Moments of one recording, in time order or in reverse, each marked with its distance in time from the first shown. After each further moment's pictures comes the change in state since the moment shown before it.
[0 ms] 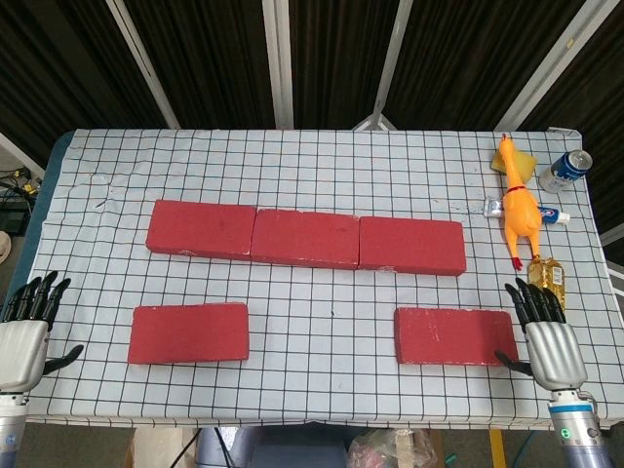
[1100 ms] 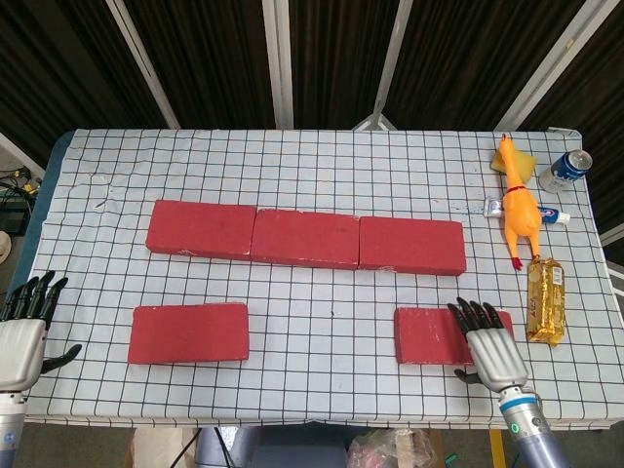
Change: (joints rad) left arm -0.004 0.008 -0.006 -0.008 -0.026 -0.011 -0.003; right arm 0.101 -0.029 -0.027 -0.192 0.157 -0.229 -0.329
